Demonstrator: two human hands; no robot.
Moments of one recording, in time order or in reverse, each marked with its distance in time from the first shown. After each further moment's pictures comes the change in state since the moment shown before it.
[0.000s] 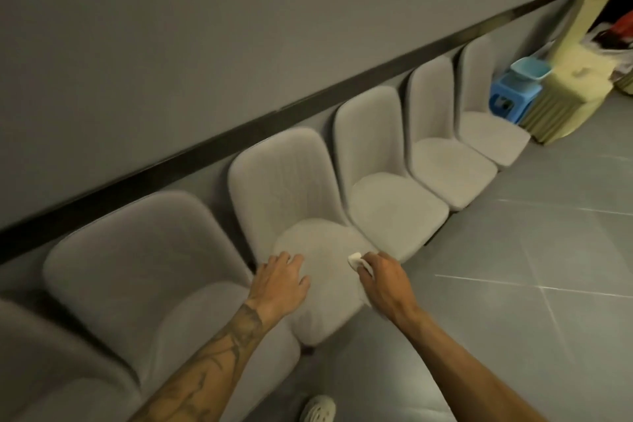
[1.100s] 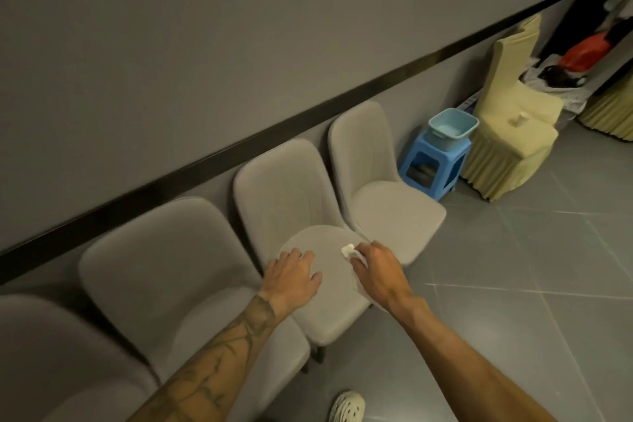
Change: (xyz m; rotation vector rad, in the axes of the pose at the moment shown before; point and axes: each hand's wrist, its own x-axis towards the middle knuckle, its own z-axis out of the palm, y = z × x) left_hand 0.596 0.653 -0.098 0.052 0.032 0.032; right_hand 0.514 0.518 -0.461 0.020 0.022 -0.051
